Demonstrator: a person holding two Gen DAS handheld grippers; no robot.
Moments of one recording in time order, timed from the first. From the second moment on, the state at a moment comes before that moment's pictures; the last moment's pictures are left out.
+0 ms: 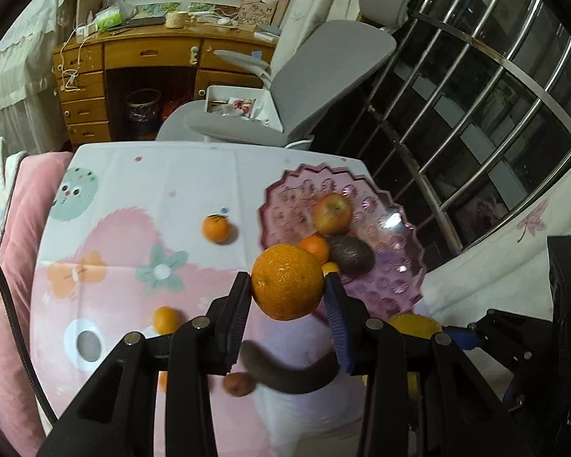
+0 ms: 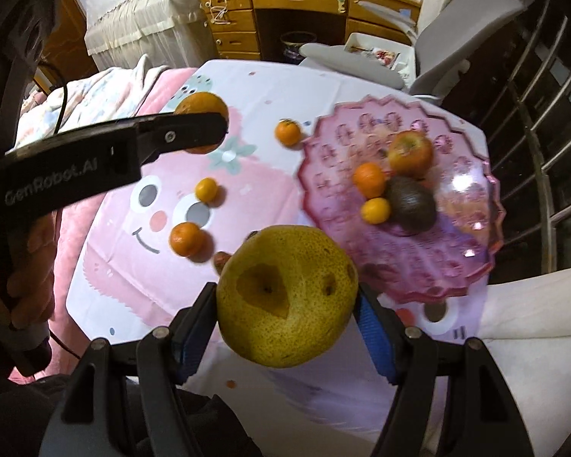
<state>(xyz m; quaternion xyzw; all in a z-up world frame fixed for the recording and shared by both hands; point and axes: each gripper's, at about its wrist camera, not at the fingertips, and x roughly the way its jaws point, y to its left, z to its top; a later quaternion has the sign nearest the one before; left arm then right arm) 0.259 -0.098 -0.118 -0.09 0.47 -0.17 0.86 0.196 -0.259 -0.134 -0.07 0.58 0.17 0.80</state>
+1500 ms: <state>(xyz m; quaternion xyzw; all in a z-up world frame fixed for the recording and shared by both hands) 0.292 -0.212 -0.168 -0.02 0.56 -0.12 0.82 0.258 -0.390 -0.191 0.04 0.57 0.11 0.81</state>
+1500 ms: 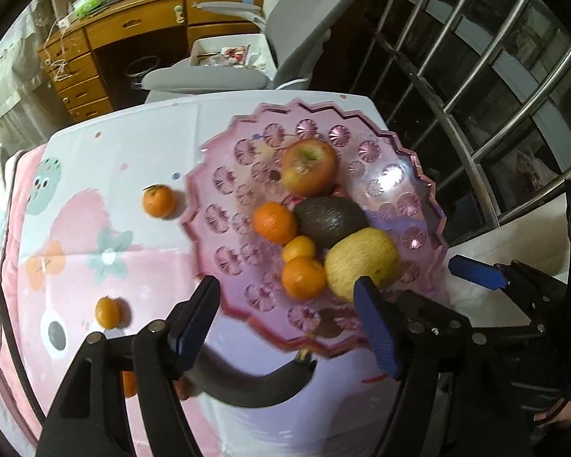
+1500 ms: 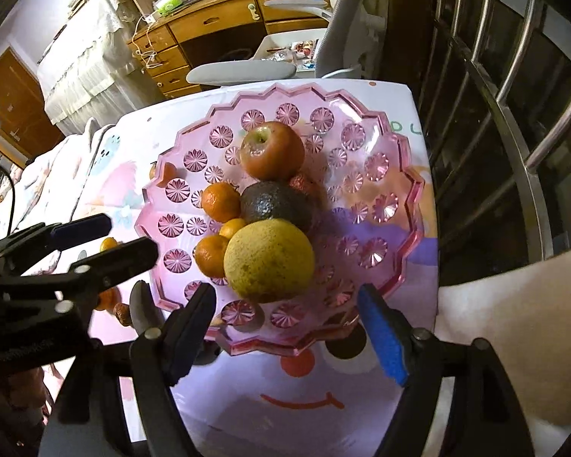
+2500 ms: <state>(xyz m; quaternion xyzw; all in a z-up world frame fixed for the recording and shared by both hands) 0.215 -0.062 -0.213 0.01 0.60 -0.10 0.79 0.172 -0.310 -0.238 0.28 0.60 0.01 0.75</state>
